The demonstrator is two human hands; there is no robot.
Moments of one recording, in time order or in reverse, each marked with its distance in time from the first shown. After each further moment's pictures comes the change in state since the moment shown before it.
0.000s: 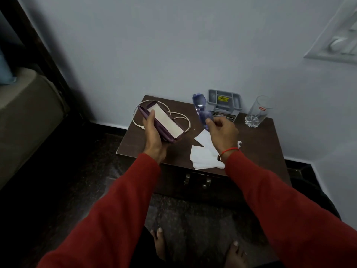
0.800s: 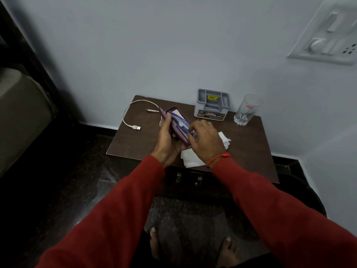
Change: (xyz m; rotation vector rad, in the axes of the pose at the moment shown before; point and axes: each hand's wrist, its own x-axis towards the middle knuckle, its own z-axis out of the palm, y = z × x) left_hand -0.021 -0.038 0.029 0.011 -0.309 -0.363; right_hand -0.021 0.010 -0.004 -0.540 -0.182 -0.521
